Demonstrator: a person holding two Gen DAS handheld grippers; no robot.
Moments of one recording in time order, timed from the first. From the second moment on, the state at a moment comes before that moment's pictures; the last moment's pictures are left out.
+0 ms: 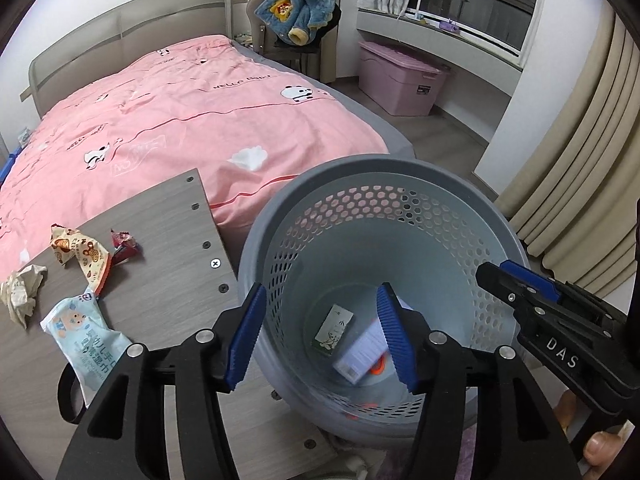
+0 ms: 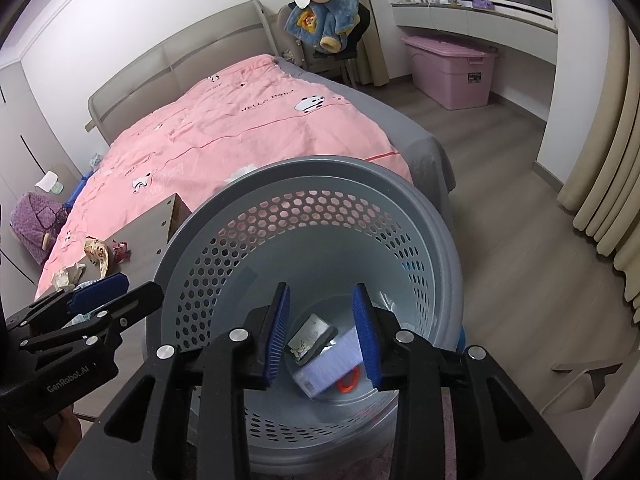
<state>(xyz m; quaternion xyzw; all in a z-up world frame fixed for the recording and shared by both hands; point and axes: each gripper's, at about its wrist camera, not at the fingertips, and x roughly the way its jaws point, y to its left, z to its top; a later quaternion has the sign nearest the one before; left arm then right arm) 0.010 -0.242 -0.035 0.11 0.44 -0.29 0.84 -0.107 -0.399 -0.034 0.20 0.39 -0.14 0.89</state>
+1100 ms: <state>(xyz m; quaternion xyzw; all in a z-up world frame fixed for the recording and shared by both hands) 0.004 -0.152 -0.018 0.07 0.42 -0.23 0.88 -0.102 -0.329 -0.017 0.16 0.38 -0.10 0.90</state>
